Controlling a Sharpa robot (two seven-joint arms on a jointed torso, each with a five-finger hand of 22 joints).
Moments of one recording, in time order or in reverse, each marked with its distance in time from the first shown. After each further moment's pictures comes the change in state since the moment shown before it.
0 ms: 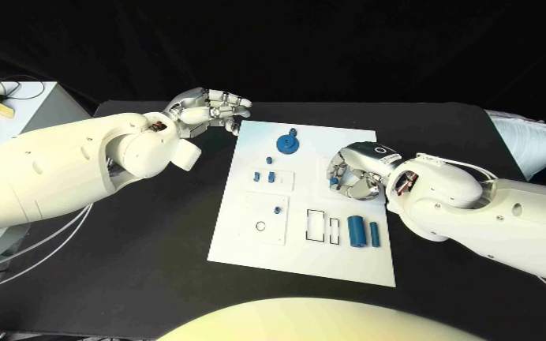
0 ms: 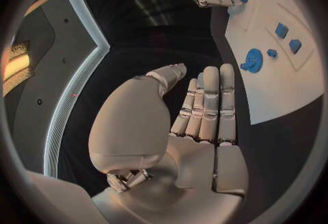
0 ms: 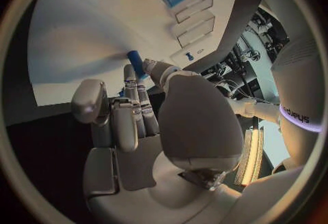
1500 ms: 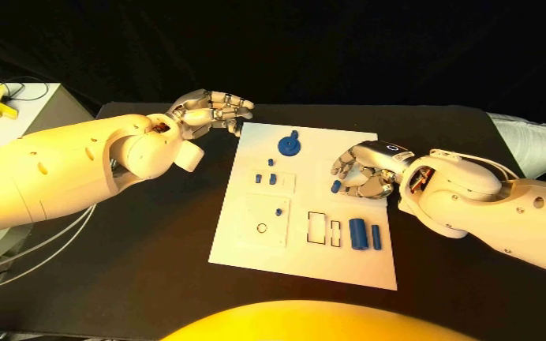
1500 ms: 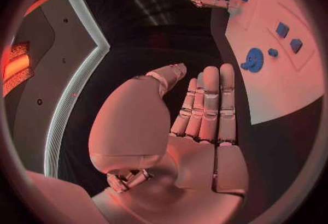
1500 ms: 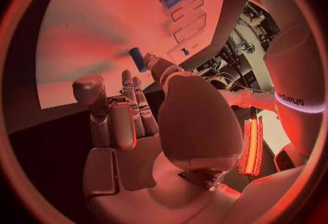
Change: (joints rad) left arm 0.000 0.005 0.000 -0.002 0.003 -0.007 0.002; left_hand 0.000 0.000 0.000 0.000 0.000 0.003 0.003 -0.004 0.000 0.007 0.000 -0.005 -0.002 0.000 0.000 0.000 -0.001 0.000 0.000 0.000 0.004 0.001; right arm 0.027 -0.040 0.002 -0.016 0.101 0.037 0.109; right_hand -0.021 -0.021 -0.150 -0.048 0.008 -0.122 0.026 -0.062 -0.030 -0.170 0.034 0.015 -0.003 -0.006 0.028 -0.028 -0.062 0.012 -0.065 0.027 -0.091 -0.116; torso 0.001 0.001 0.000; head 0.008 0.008
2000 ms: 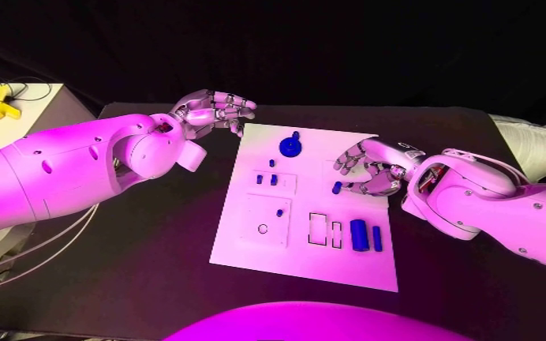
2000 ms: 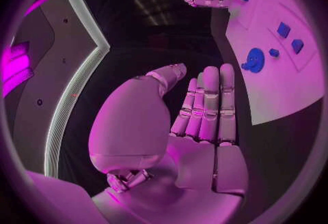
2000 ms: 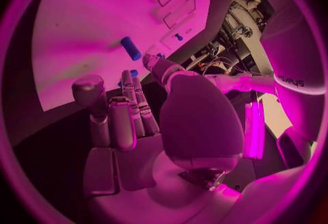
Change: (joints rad) left arm 0.001 0.002 0.001 0.000 0.000 -0.003 -0.001; left_hand 0.000 0.000 0.000 0.000 0.000 0.000 0.000 0.000 0.000 0.000 0.000 -0.003 0.000 0.000 0.000 0.000 0.000 0.000 0.000 0.000 0.000 0.000; right arm 0.011 -0.030 0.002 0.020 0.145 -0.053 0.045; right_hand -0.026 -0.026 0.069 -0.020 0.000 -0.008 0.007 -0.002 -0.002 -0.013 0.006 -0.020 -0.006 -0.001 0.001 0.004 -0.002 0.000 0.001 0.006 0.008 -0.005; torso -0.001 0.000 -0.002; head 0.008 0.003
